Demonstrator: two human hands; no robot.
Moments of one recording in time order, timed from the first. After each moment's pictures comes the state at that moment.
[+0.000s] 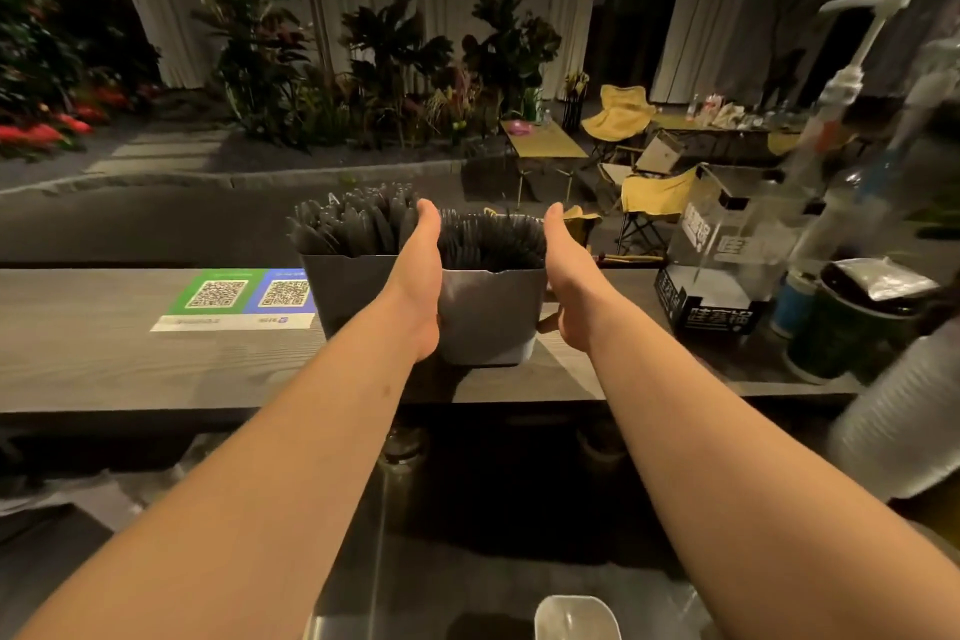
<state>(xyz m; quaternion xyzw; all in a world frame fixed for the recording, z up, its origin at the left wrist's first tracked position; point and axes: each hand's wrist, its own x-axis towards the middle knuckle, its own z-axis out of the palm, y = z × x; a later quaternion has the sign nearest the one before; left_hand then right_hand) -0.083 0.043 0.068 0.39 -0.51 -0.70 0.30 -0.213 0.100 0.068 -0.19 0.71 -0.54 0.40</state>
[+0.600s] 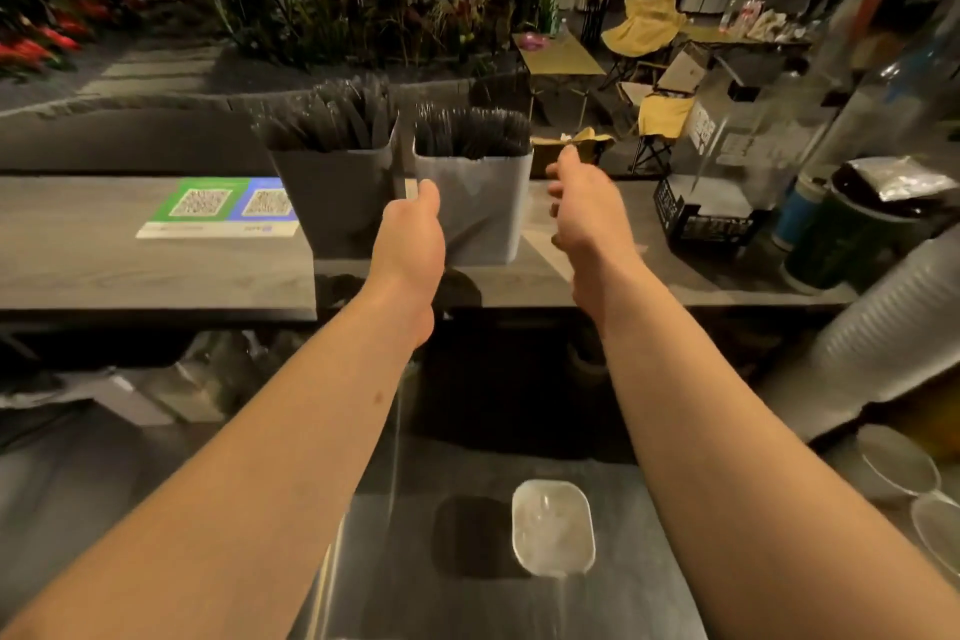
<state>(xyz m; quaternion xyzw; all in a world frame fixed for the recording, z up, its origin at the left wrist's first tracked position) -0.072 0.100 0.032 0.47 -0.52 -0.62 0.35 -0.209 0.156 0.044 -0.25 0.71 -0.60 0.28</state>
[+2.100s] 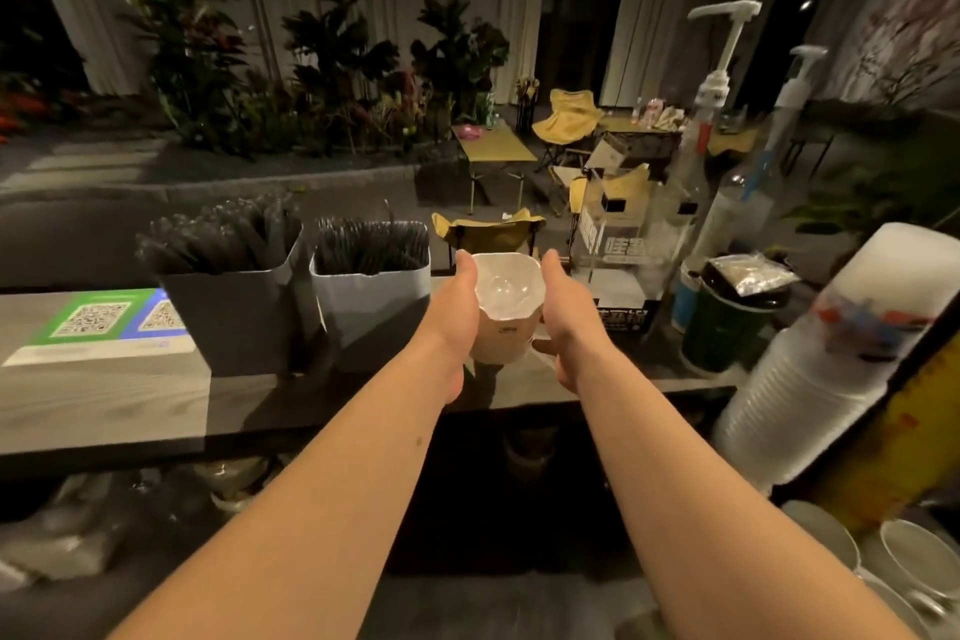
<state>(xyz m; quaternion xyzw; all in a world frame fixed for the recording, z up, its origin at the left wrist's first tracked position) -0.202 0.119 0.043 0.42 -0.57 -0.68 0.20 -0.304 0.175 0.041 -0.14 0.72 -0.59 0.35</state>
